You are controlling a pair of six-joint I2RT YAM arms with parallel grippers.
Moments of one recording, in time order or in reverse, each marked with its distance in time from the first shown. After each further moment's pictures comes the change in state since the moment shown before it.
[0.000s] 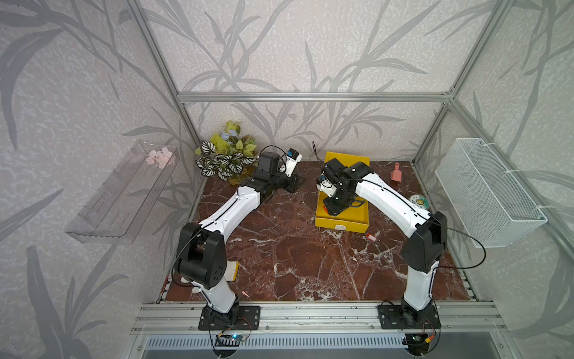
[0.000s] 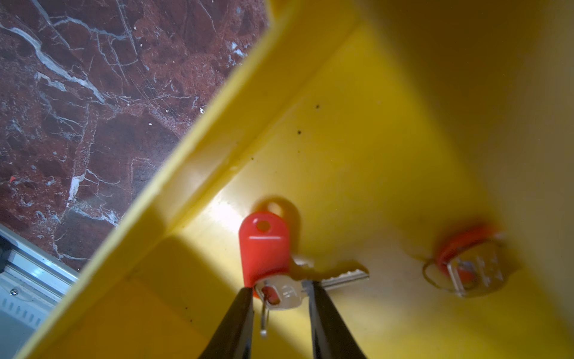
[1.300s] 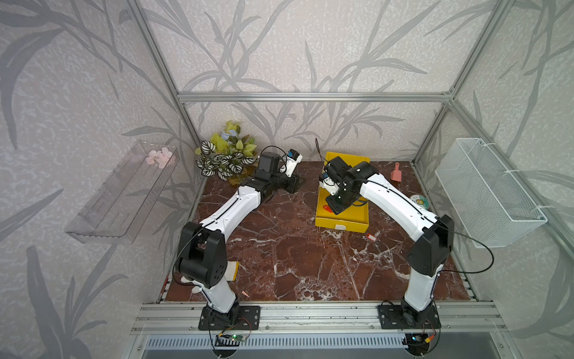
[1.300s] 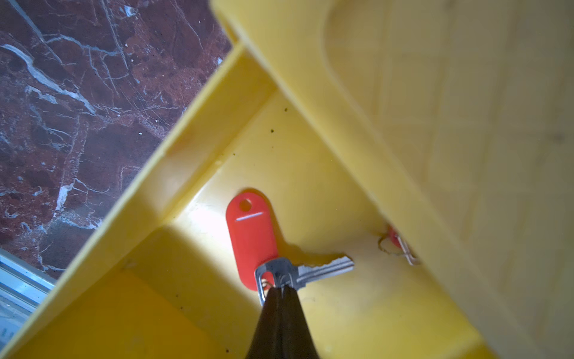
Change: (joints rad) left arm 0.000 0.007 0.003 -0.004 0.002 0.000; right arm 0.000 -0.061 -0.015 0.020 0.055 0.004
